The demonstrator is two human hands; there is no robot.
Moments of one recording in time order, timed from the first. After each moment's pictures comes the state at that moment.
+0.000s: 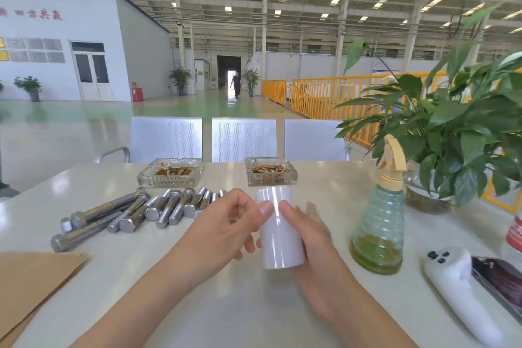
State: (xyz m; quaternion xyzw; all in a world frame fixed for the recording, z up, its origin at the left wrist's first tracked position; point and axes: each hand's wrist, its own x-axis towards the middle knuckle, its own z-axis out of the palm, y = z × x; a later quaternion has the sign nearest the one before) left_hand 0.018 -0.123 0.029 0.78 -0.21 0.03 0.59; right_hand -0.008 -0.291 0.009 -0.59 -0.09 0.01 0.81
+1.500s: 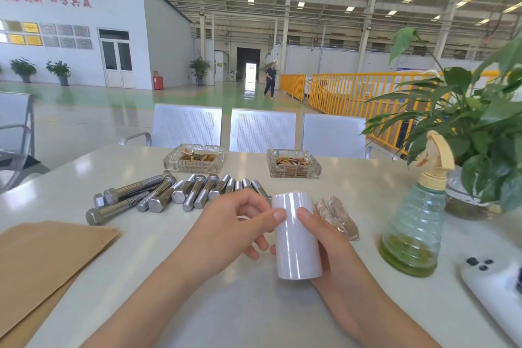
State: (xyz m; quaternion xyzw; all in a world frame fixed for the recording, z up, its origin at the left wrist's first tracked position) left_hand 0.007 -0.097 0.020 0.76 -0.17 0.03 0.63; right_hand -0.021 -0.277 0.000 -0.60 -0.06 0.06 0.80
